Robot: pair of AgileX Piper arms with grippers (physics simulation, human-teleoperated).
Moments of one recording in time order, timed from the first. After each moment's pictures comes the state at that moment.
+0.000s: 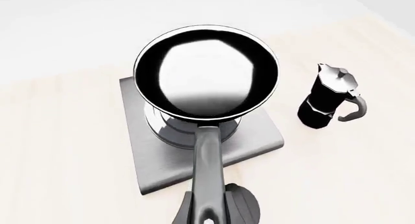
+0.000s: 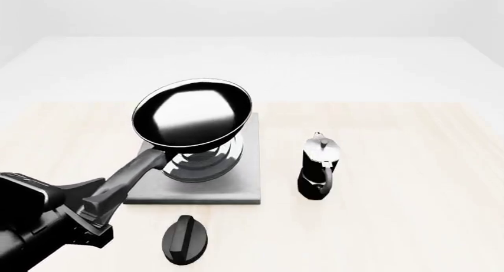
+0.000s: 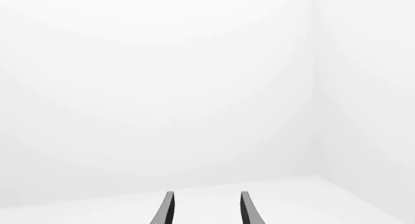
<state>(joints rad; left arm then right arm) -0.37 0.57 -0.36 0.25 -0.03 -0.16 0.00 -0.87 0.48 0.06</state>
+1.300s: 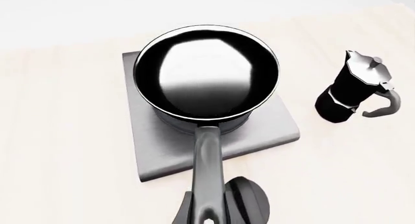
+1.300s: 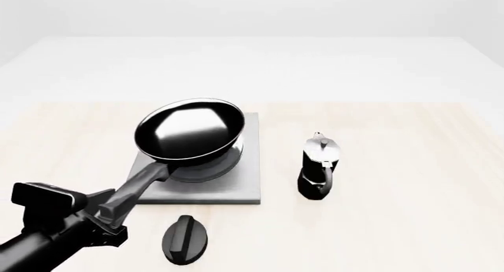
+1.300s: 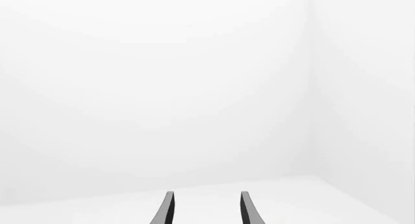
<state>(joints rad) -0.33 0.71 -0.25 0.08 -0.06 -0.17 0.00 -0.85 0.47 0.04</state>
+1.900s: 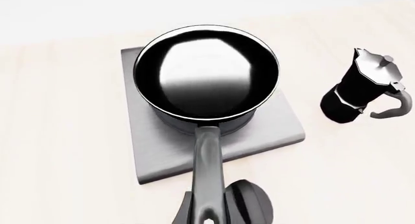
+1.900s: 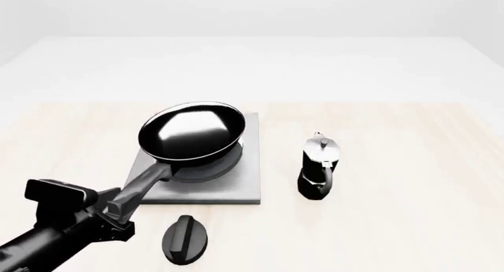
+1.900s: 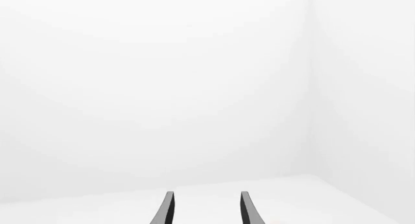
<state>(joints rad) -0.33 0.80 -0.25 -0.01 -0.08 -0.17 0.00 -0.82 0.44 0.04</state>
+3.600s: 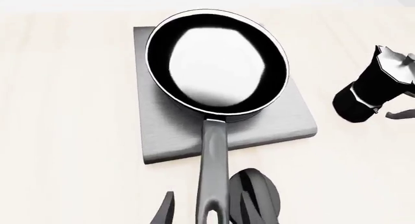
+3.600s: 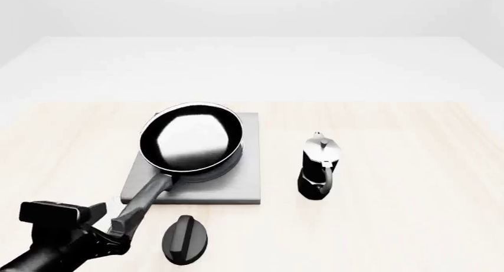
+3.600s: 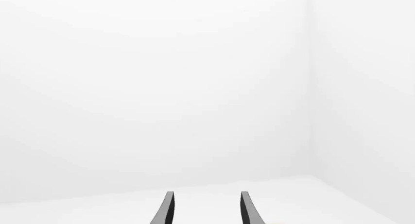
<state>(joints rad) -0.29 0.78 -0.13 -0.09 -0.16 -0.17 0.00 -0.84 0.46 0.04</state>
